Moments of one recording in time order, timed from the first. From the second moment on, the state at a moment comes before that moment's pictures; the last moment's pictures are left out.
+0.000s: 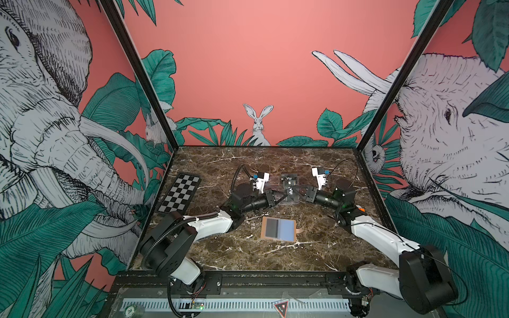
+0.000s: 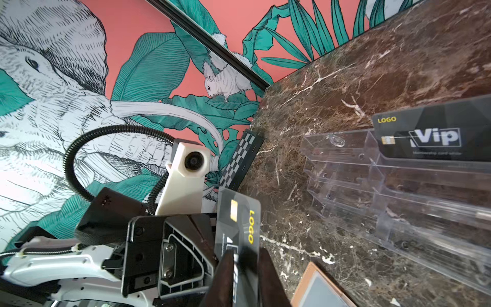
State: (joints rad) left arm -0.76 1.52 0.69 0.78 0.54 -1.17; right arm 0.33 1.22 0.57 0.47 -0.77 0.82
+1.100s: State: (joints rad) left arm -0.75 1.10 0.69 0.06 0.18 -0.60; right arm 0.32 1.20 0.95 -0.31 -0.62 0.12
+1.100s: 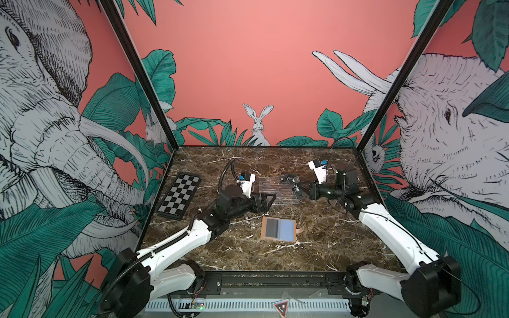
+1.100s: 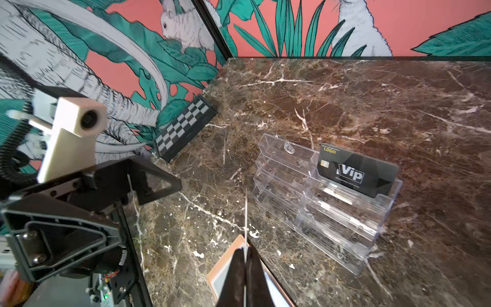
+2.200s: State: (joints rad) left arm -0.75 0.91 0.50 -0.01 0.12 -0.35; right arm 0.33 1.91 1.69 -0.94 -0.49 -1.23
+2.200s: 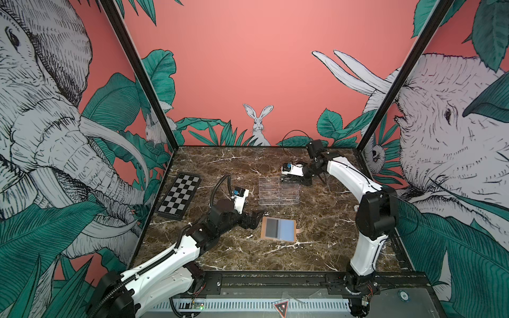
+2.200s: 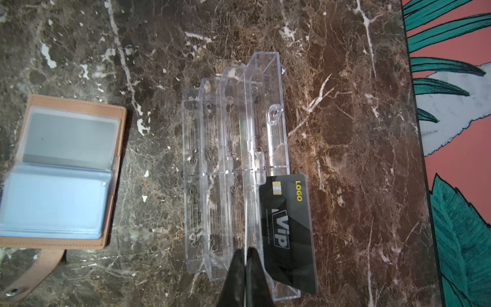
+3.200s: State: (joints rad) left arm -0.75 1.00 0.49 0.05 0.15 -0.41; right arm 0.33 2.10 1.95 -1.11 -0.48 -1.34
